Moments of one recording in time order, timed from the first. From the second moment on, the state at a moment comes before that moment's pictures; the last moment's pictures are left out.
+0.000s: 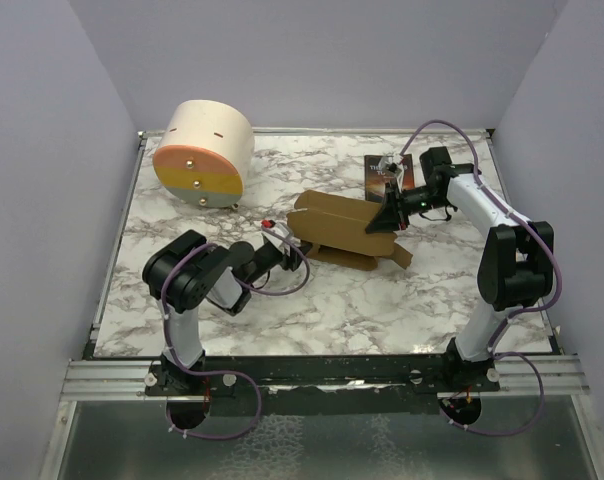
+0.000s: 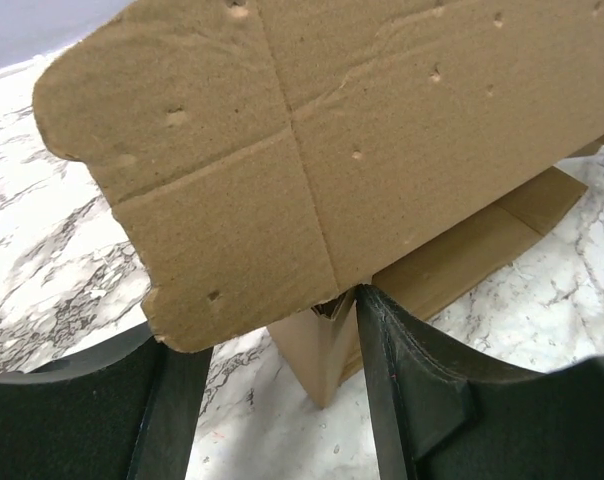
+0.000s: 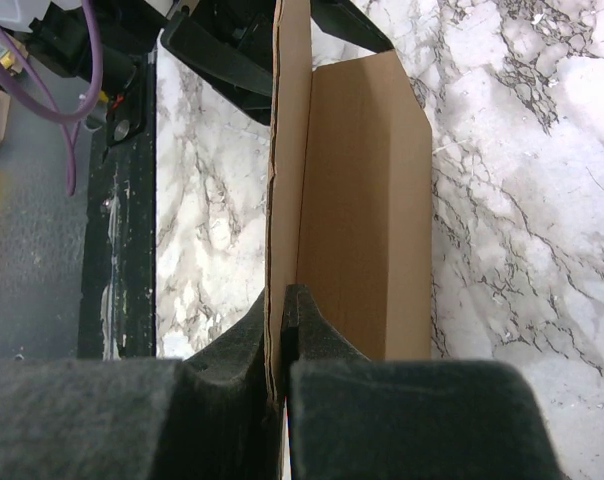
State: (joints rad) left arm -0.54 1.89 0.40 1.50 0.33 0.01; right arm 0.13 1.79 1.38 -0.94 -1.22 -0.81
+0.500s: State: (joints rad) left arm -0.66 1.98 0.40 1.51 0.00 0.03; right arm 0.13 1.79 1.38 -0.94 -1.22 -0.81
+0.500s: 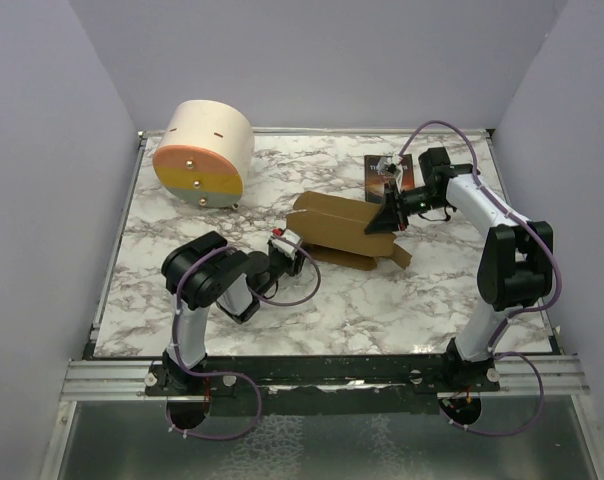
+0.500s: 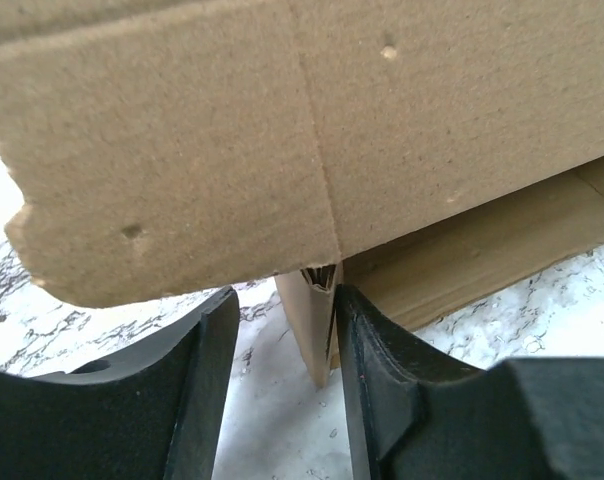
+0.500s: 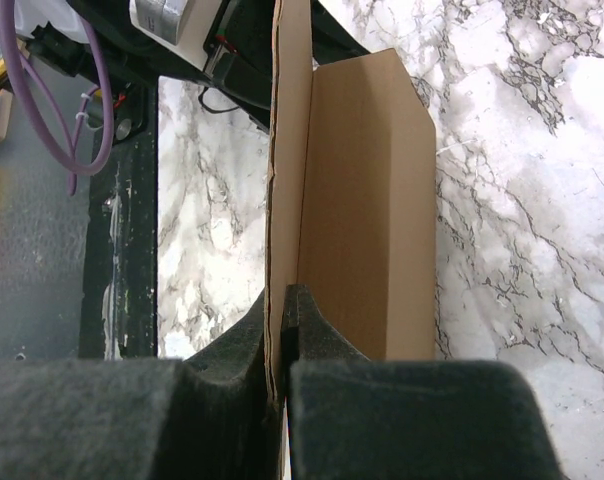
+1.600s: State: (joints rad) left arm -0.72 2.00 0.40 1.51 -0.21 -0.04; right arm 0.15 1.79 1.37 -0.92 -1.22 -0.79
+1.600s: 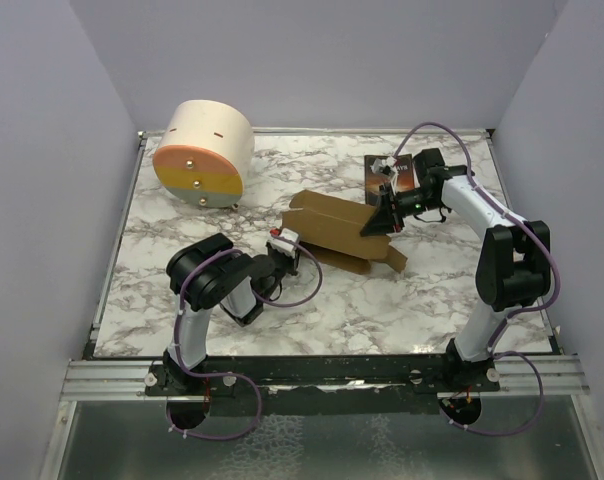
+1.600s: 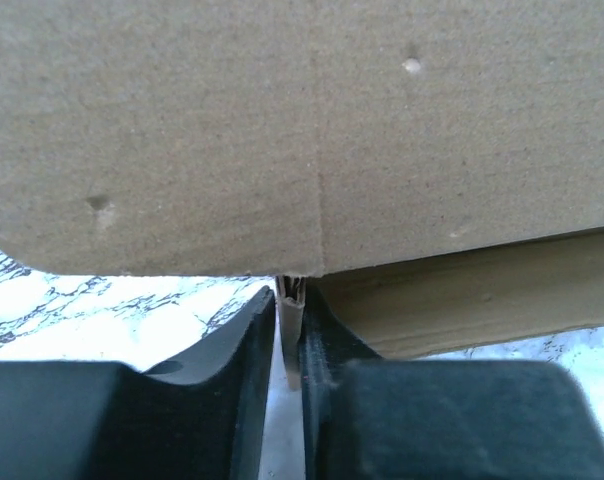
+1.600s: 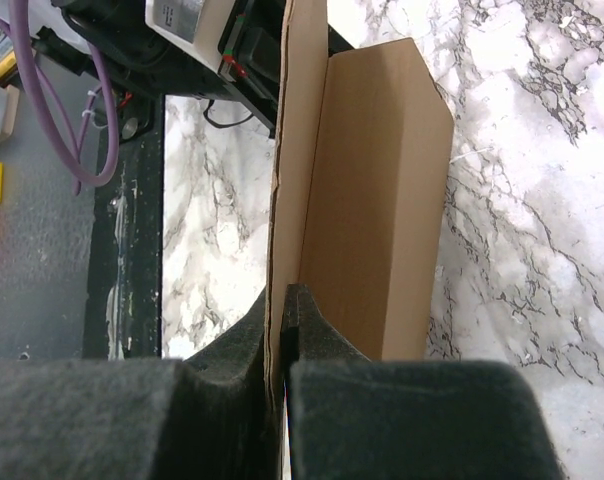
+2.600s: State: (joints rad) left arm -0.72 1.99 0.40 1.51 -0.24 -0.02; right arm 0.15 1.79 1.34 -0.86 -1.22 -0.72
